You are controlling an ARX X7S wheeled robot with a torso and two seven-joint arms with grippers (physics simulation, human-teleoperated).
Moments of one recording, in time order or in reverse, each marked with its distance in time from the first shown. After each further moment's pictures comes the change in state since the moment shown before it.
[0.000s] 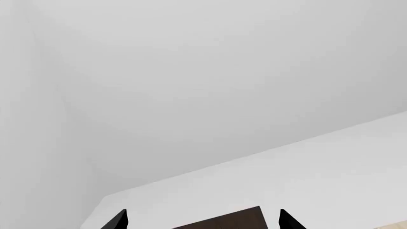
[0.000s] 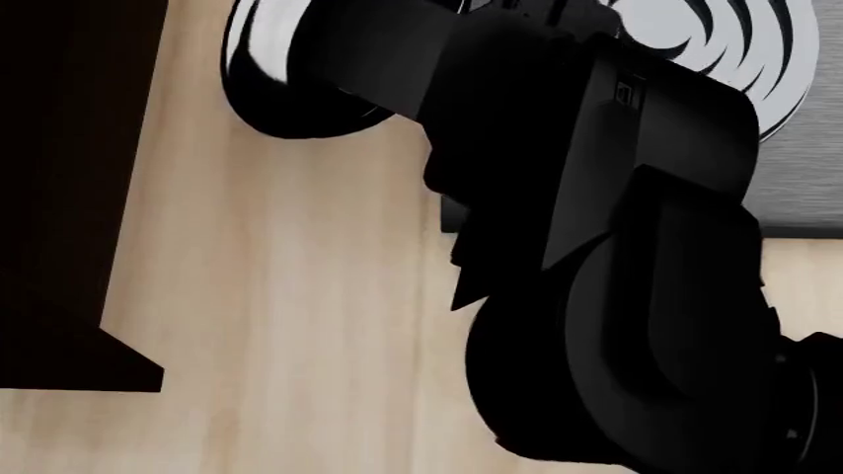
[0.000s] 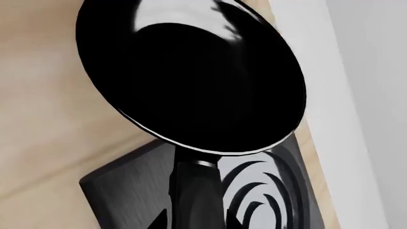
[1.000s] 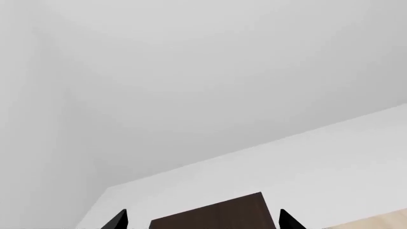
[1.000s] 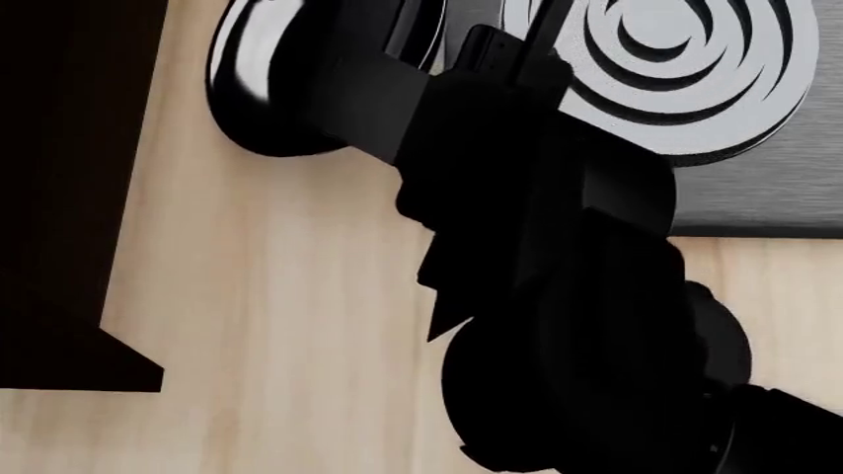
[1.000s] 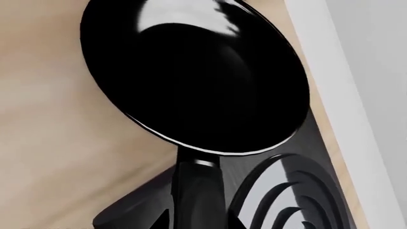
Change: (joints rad) left arm 0.070 -0.040 0.017 0.027 0.041 0.046 0.035; right arm -0.181 -0.080 0.114 0.119 -0.008 -0.164 0.149
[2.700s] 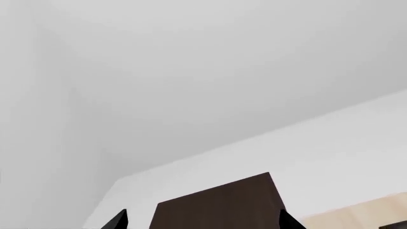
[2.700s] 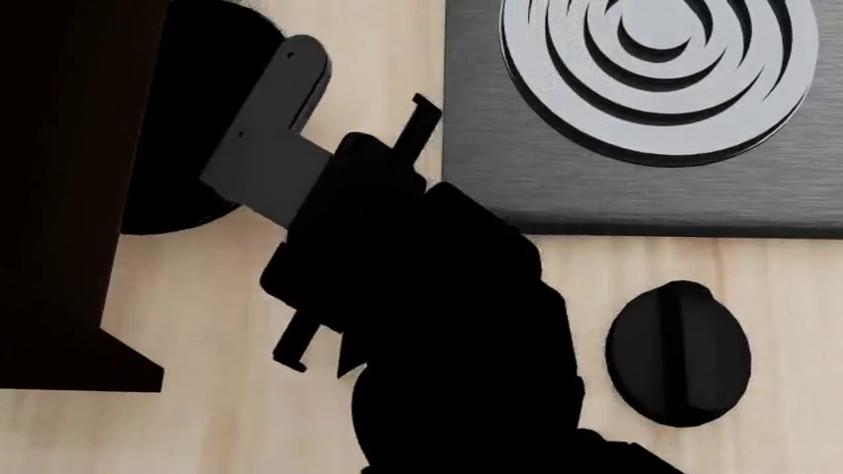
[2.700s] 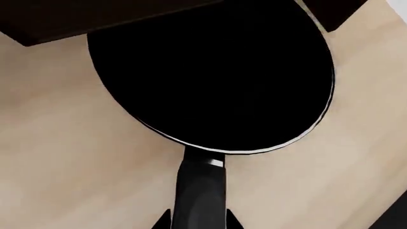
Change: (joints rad) left arm 0.081 -0.046 0.050 0.035 0.079 0.047 0.035; right arm -0.190 -0.222 0.199 0.140 0.157 -0.123 0.060
